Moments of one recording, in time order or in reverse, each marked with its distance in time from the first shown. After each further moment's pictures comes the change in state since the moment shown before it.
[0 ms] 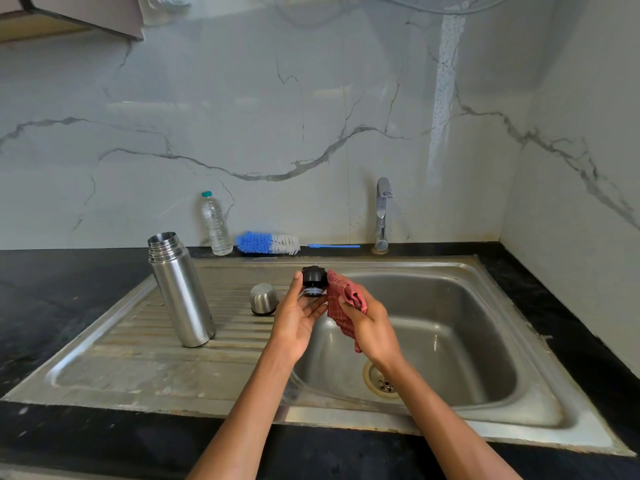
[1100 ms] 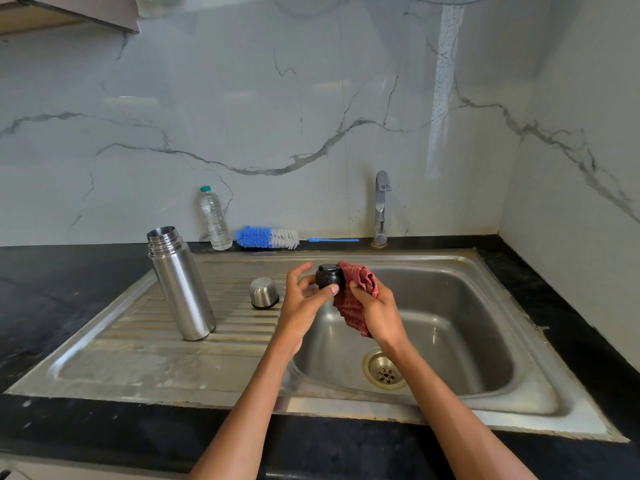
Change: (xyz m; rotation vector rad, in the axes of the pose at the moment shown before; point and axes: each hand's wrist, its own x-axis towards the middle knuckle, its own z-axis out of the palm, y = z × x) left_hand -0.003 -0.006 0.001 0.560 -0.082 0.211; right_hand 0.014 0.013 -0.011 0.169 0.072 0.092
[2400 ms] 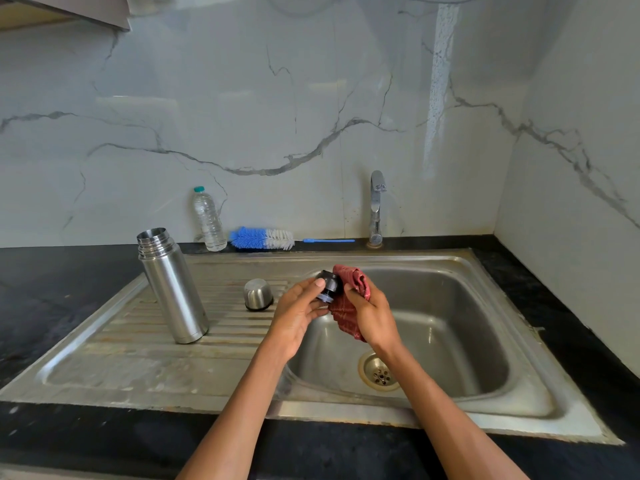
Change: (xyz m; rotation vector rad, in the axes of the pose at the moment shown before) left_hand -0.004 0.004 0.002 -0.325 -0.066 -0.140; right_hand 0.000 0.003 0.000 -0.044 -0.017 -0.031
